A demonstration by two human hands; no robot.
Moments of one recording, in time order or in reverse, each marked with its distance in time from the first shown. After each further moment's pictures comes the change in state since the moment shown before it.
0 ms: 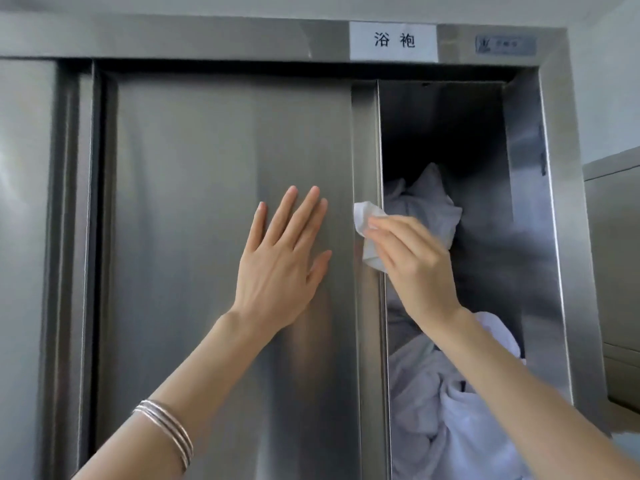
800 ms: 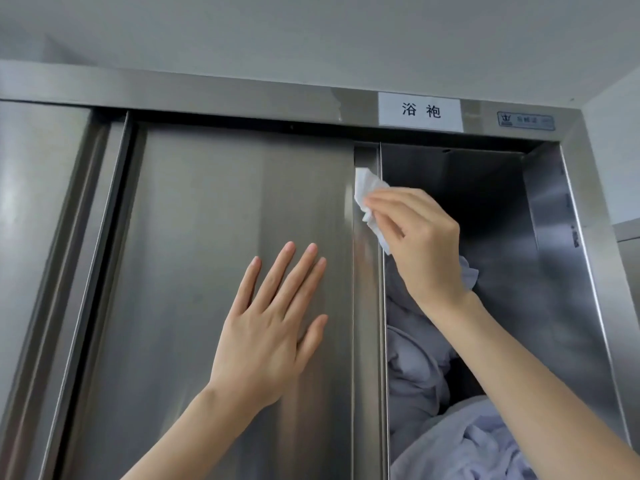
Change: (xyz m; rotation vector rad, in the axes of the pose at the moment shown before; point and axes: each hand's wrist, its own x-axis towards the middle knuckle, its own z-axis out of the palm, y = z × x) left_hand -0.009 -0.034 0.016 0.122 0.069 0.034; right_hand 0.095 0.007 0.027 0.119 0.094 0.001
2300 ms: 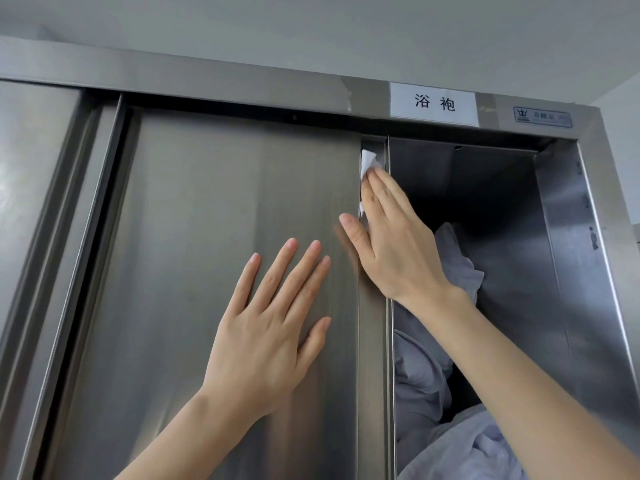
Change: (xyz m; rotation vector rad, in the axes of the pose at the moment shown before) left_hand 0.000 -0.004 -0.001 -0.009 0.023 0.011; right_hand 0.000 -0.007 0.028 -0.263 -0.419 0.157
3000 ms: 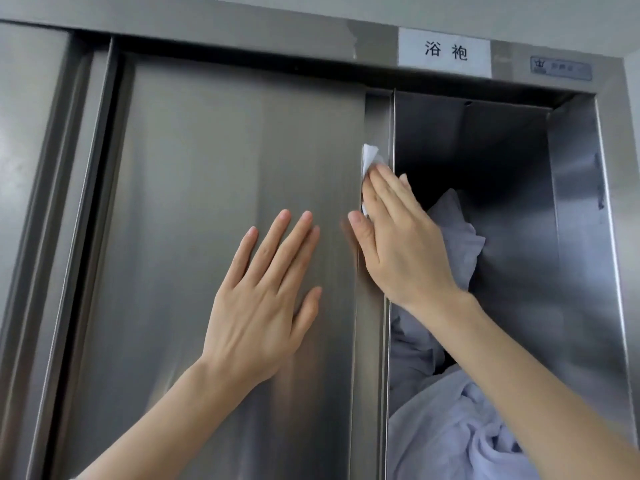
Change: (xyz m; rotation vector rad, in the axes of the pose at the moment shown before) left_hand -0.019 0.006 0.001 -0.069 0.024 -0.042; right_hand -0.046 -0.013 -0.003 0.008 0.003 -0.031
